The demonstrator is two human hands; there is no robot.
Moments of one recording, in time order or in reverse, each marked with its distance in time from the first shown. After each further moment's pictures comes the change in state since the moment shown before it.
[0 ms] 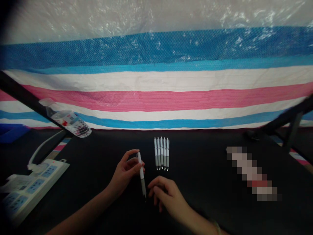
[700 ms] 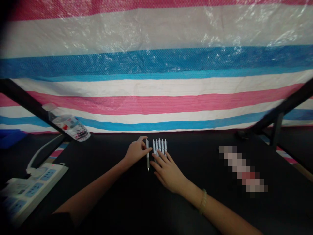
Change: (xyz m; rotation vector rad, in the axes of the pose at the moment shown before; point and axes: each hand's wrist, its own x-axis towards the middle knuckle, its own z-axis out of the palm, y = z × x) left_hand 0.097 0.014 0.013 1.157 0.019 0.322; right_hand 0.040 -0.010 -0.046 -1.414 0.043 -0.521
